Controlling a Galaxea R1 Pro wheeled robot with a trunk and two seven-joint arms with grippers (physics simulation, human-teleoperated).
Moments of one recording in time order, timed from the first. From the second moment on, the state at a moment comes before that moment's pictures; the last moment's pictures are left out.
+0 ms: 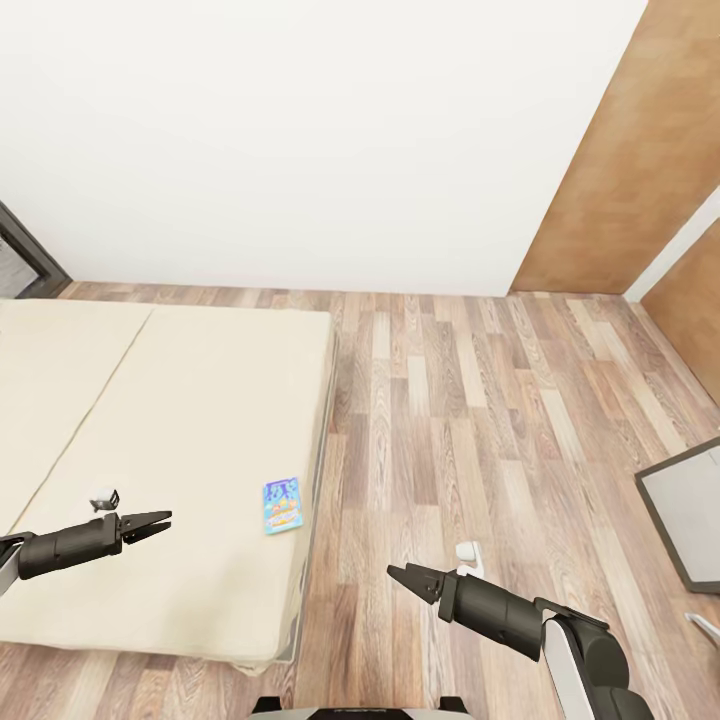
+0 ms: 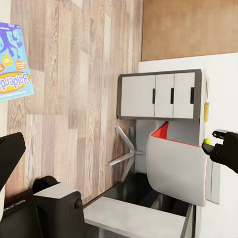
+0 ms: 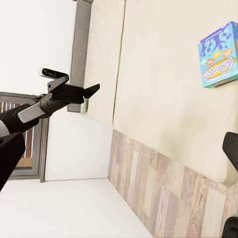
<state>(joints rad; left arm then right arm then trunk) -0.84 0.55 0.19 -0.24 0.05 0.50 -1.57 -0.14 0.07 -0.13 -1.55 -0.28 0.87 0.98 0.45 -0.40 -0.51</state>
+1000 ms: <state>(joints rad) -0.84 0.54 0.19 -0.23 0.05 0.50 -1.57 -0.14 0.07 -0.13 -1.55 -0.28 0.87 0.98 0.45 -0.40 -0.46</state>
